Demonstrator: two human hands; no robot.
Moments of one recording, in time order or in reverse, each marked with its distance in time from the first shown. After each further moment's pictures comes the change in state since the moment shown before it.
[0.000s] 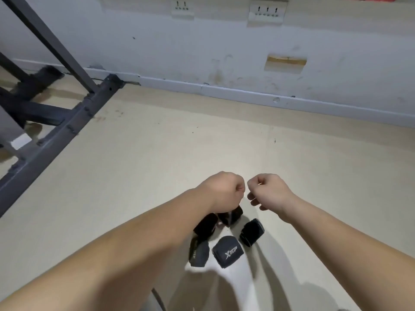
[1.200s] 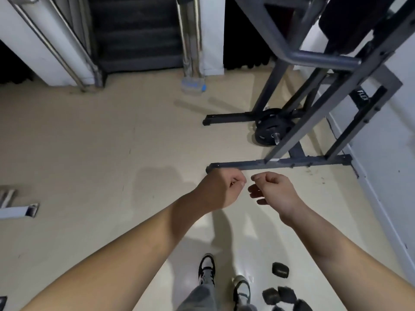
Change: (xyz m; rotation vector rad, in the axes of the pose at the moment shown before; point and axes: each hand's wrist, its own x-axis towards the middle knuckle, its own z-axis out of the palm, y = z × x) left_hand -0.705 -0.025 -0.430 -0.680 1.127 -0.708; right_hand -0.514 -0.644 0.209 -0.379 -0.867 -0.413
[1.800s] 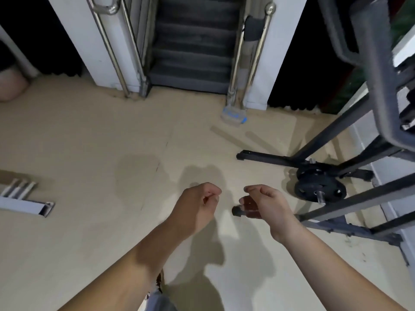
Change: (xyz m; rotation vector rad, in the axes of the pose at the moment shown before) left_hand 0.021 -0.164 -0.220 -0.186 0.405 -0.257; right_hand 0.113 -0.155 0.227 0.005 -0.190 -0.069
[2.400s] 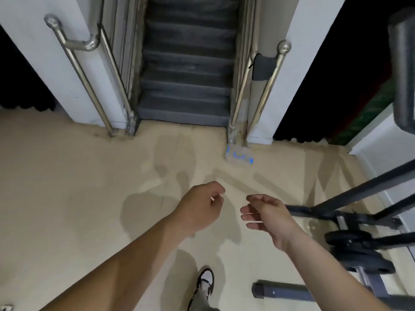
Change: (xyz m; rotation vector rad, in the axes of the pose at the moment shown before) left_hand 0.463 0.006 -0.201 0.136 -0.157 0.043; right_hand 0.360 -0.259 0.155 0.053 0.078 0.091
